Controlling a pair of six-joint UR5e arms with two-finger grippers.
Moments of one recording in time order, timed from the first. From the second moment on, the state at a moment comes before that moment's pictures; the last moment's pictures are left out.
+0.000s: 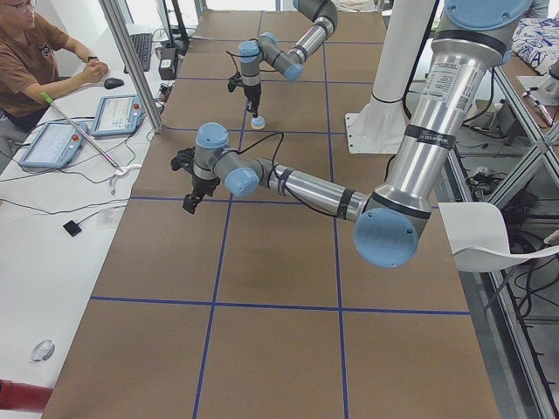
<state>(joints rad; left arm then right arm) -1.14 -1.88 -1.53 -2.01 -2.07 -0.26 0.64 -0.65 1.23 -1.50 2.01 1.29</state>
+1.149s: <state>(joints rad) -1.18 -1.84 -1.54 -2.00 -2.13 -0.21 0.82 -0.85 1.59 -1.64 2.11 1.14</state>
